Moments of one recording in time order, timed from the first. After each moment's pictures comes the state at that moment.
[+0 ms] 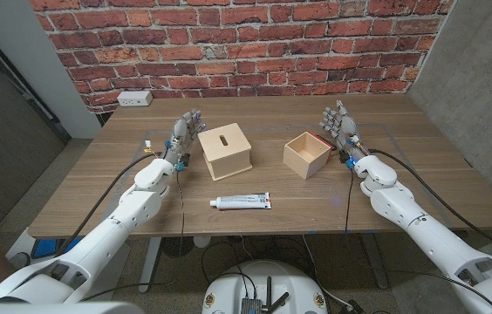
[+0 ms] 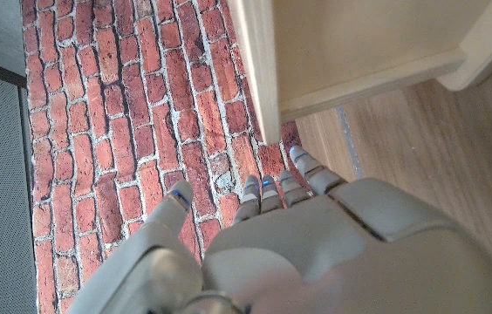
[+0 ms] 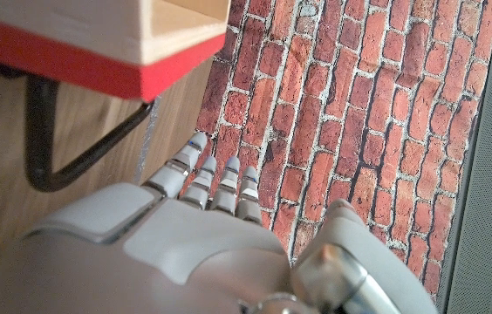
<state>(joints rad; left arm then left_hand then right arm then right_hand) 0.84 0.51 0.36 -1.29 -0.66 -0.29 -0.03 0.03 0.07 0.69 0.06 0.17 0.06 0.04 0.18 0.17 -0.02 0.01 0.19 0.17 -0.02 -0.01 0.17 0.17 0.15 -0.04 0.19 0.17 -0.83 -0.50 -0.38 -1.29 0.64 0.30 0.02 0.06 0.09 0.25 0.09 0.22 0.14 -0.02 0.18 0.17 0.18 0.01 0.19 0.21 0.05 -0.02 0.19 0.38 0.30 -0.02 0.18 0.17</state>
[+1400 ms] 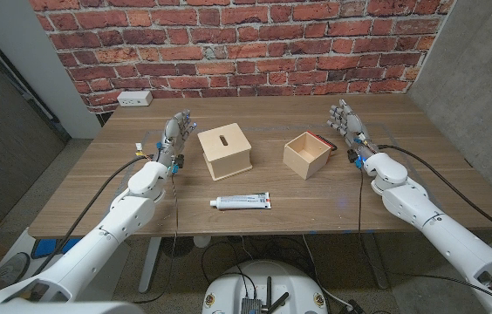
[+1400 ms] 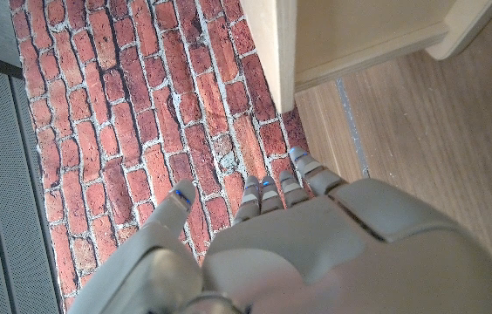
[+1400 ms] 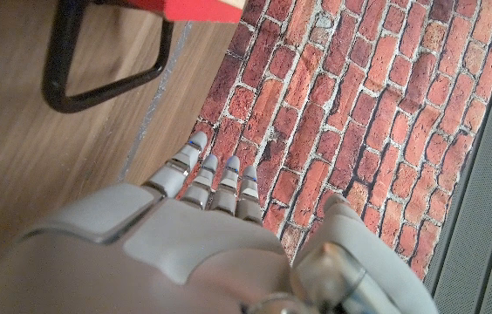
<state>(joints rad) 0.95 0.57 0.32 -1.47 -0.63 -0.26 0.11 0.03 0.07 0.70 0.05 0.17 0.06 0.04 0.18 0.17 -0.02 0.01 0.19 0.17 -0.02 -0.01 0.17 0.17 0.16 -0.04 0.19 0.17 -0.86 -0.61 -0.37 -1.39 0.54 0.26 -0.04 0.08 0.10 0.27 0.07 0.23 0.14 -0.02 0.18 0.17 0.19 0.00 0.19 0.20 0.06 -0.03 0.19 0.34 0.29 -0.03 0.18 0.17</state>
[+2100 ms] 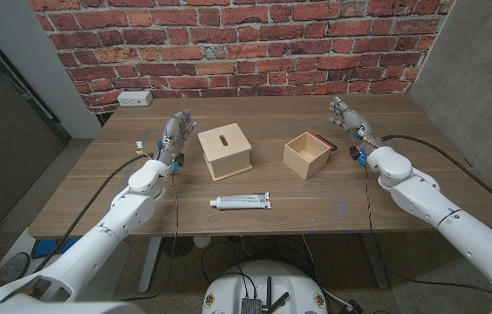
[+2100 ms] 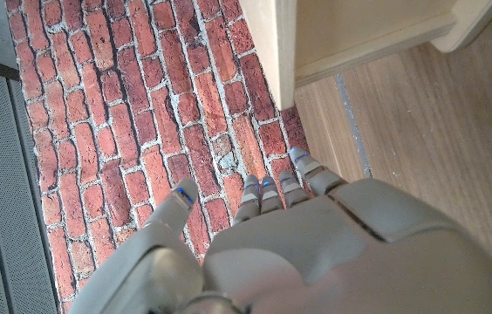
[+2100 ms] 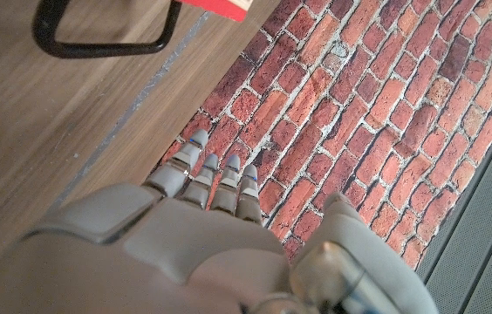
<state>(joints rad) 0.93 0.56 0.32 -1.45 -0.63 -0.25 0.10 0.04 0.08 0.71 0.03 0.17 0.07 0.03 0.18 0.17 -0.01 0.00 0.19 0.17 -0.01 -0.02 0.17 0.16 0.14 -0.04 0.18 0.17 -0.90 -0.72 -0.38 -1.58 0.39 0.11 -0.16 0.11 0.07 0.28 0.03 0.23 0.14 -0.01 0.18 0.17 0.19 0.00 0.19 0.20 0.07 -0.03 0.19 0.32 0.30 -0.03 0.18 0.17</state>
